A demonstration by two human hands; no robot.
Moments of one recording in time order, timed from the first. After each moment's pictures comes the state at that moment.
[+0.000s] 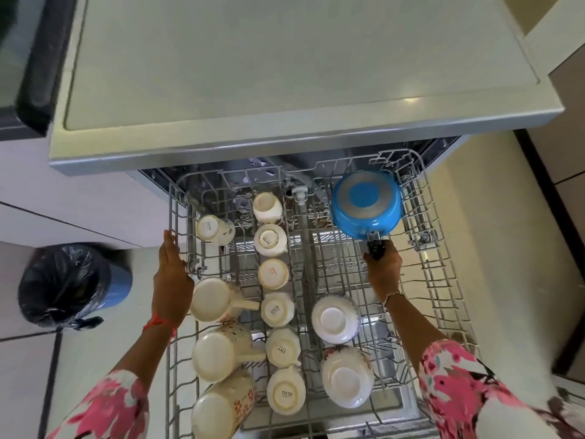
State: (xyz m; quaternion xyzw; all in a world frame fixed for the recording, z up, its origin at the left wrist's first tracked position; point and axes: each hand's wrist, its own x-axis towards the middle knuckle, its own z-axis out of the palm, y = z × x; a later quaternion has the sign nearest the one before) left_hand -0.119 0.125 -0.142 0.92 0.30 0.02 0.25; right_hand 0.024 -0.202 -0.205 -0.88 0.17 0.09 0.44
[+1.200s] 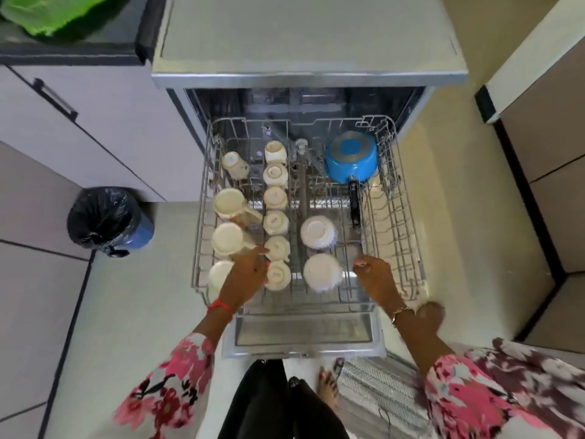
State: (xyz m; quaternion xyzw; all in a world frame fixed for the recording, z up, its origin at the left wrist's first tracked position) left_hand -0.279 -0.048 -0.084 0.84 0.25 -0.10 0.47; right_hand -0.173 -0.301 -0.102 -0.88 0.00 0.24 0.41
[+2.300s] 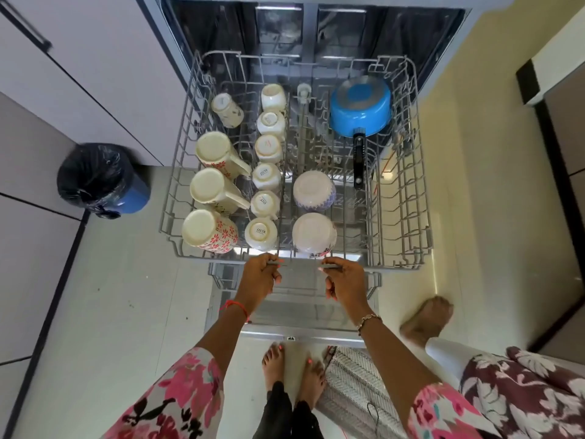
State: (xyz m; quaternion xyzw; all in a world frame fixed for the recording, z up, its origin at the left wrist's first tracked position) left_hand -0.290 -0.134 -0.174 0.66 0.38 -0.08 0.64; right_hand -0.216 -0.297 -0.175 -0.71 0.12 0.32 0.62
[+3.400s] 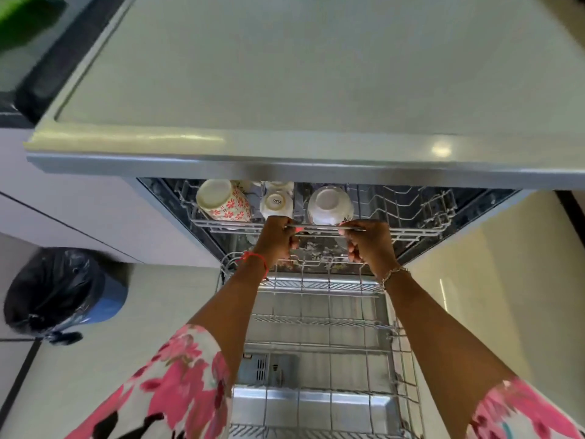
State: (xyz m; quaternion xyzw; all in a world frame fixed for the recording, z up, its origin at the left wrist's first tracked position) left_hand 0.081 0.043 -0.166 0.66 0.34 -0.04 0.68; right_hand 0.149 -0.118 -0.174 -0.78 0.06 0.26 0.57
